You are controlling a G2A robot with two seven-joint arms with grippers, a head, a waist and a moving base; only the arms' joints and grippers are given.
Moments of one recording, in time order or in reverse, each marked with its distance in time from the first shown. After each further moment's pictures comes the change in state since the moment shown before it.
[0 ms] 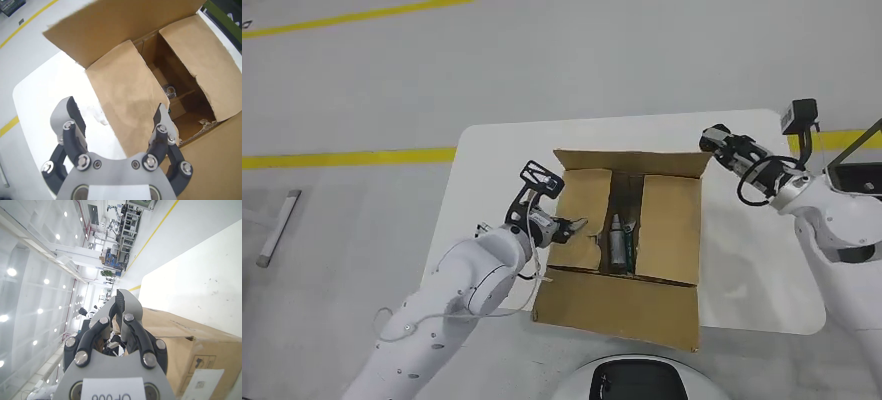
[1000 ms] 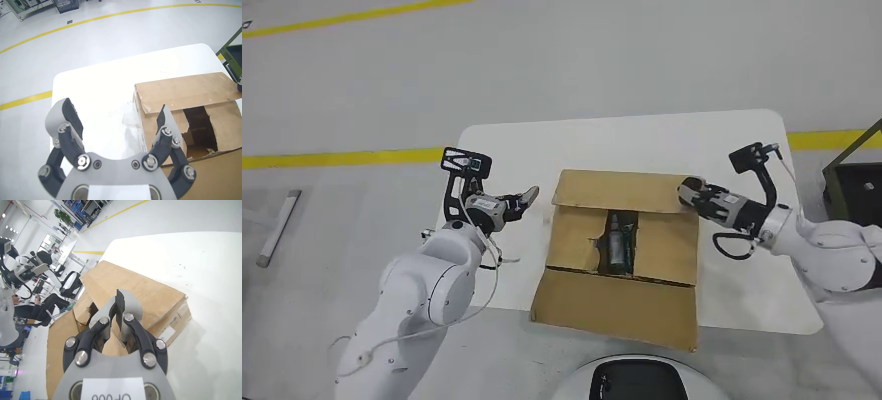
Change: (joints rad) left arm 0.148 0.017 -0.254 -0.112 0.047 0.194 0.036; right arm -0.151 0.043 -0.025 -0.259 -0.647 -0.115 0.126
